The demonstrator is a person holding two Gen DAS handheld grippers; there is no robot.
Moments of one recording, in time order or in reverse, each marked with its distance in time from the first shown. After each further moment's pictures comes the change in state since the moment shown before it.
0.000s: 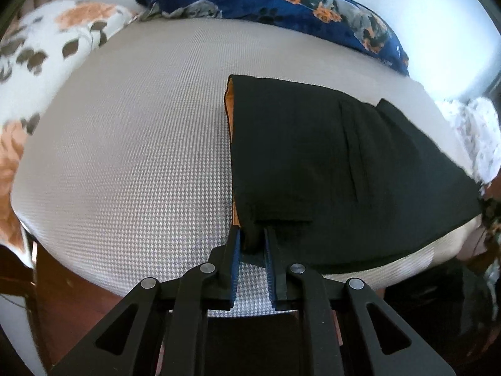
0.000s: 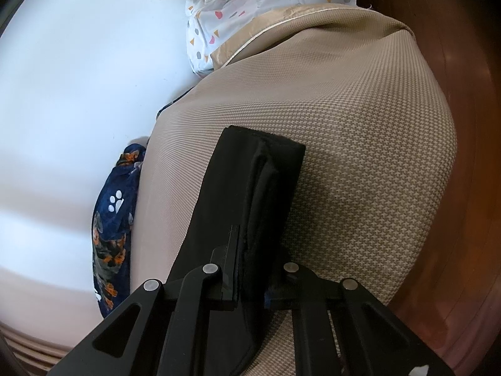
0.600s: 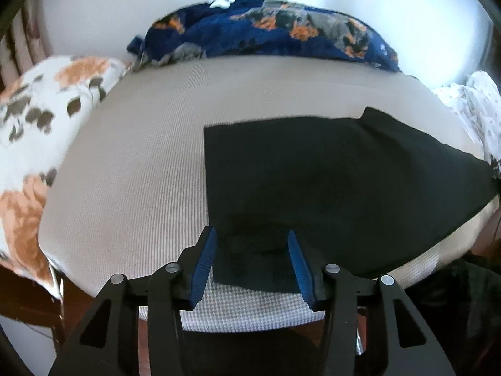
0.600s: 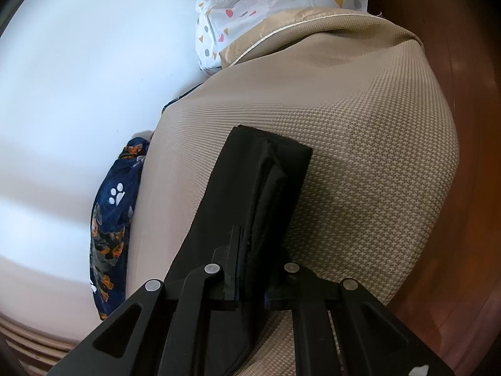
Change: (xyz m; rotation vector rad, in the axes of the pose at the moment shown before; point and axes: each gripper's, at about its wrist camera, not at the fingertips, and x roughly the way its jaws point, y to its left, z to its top) left arm -0.020 -0.044 0.009 0.133 -0.143 0.101; right arm -0.004 0.008 -0.002 -0.063 -0.010 -0.009
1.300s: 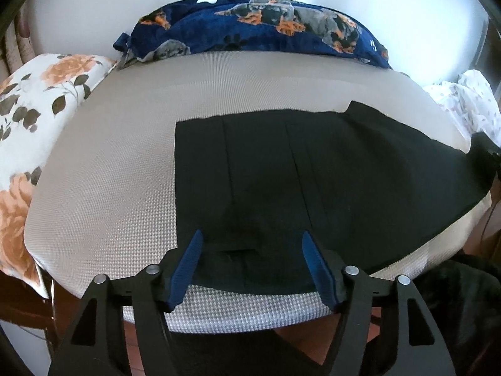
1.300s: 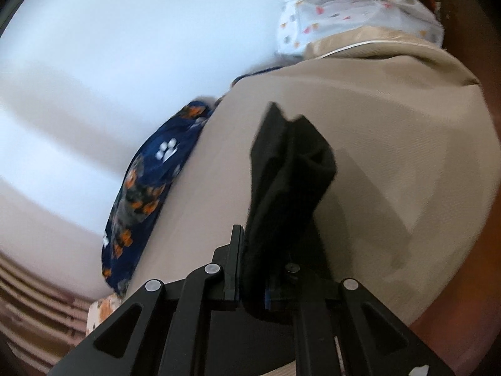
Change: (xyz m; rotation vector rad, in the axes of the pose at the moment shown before) left arm 0.013 -0.014 0.000 -0.007 0.039 -0.056; right arm -0.006 0.107 -0.064 -0.254 0.061 0.135
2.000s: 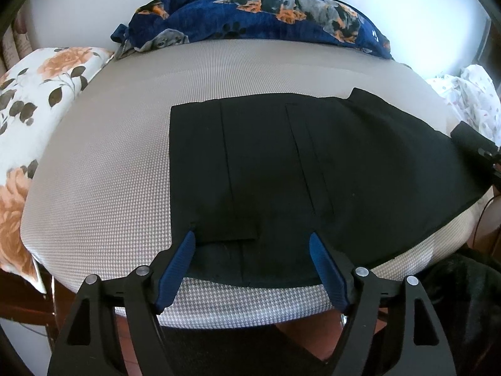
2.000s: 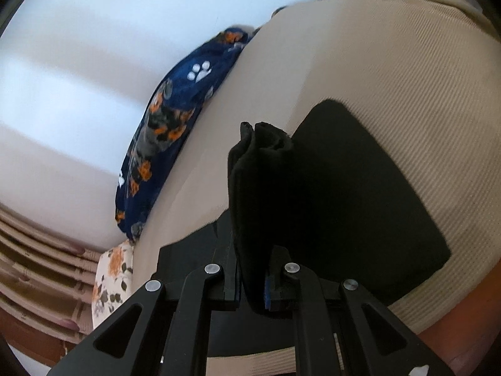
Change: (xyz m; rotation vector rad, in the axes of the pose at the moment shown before) left arm 0.009 -0.003 -0.005 0.004 0.038 0.005; right arm 0.063 0.048 -0.086 -0.065 0.213 0.077
